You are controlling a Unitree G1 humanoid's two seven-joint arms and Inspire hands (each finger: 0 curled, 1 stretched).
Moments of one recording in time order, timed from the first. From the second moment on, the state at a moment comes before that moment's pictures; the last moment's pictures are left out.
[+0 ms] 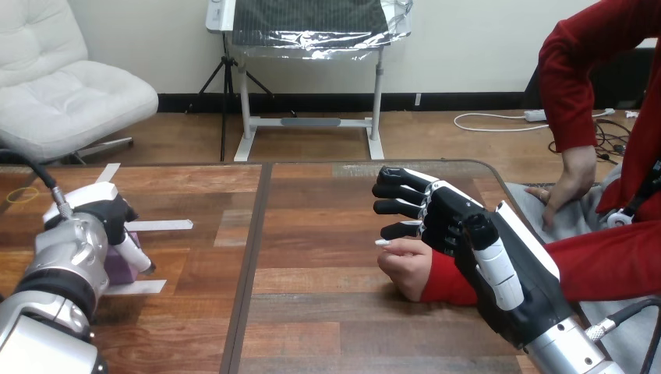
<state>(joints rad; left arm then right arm) -0.86 0.50 -0.43 1.30 0.64 0.15 -0.13 0.14 -0.24 0.01 -0.09 0.22 -0.29 0.50</state>
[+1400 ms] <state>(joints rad) -0.88 0.51 -0.47 1.31 0.68 0.19 -0.15 0.14 -0.24 0.01 -0.09 0.22 -0.31 0.50</state>
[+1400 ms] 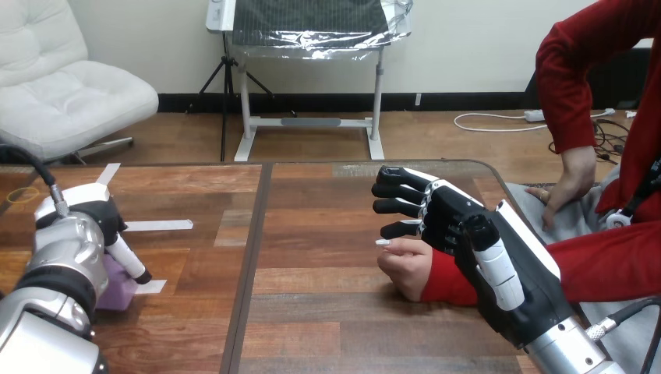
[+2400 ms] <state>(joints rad) -0.90 0.51 -0.46 1.31 0.67 0.20 -0.23 0.14 -0.24 0.01 -0.09 0.22 -0.31 0.50</state>
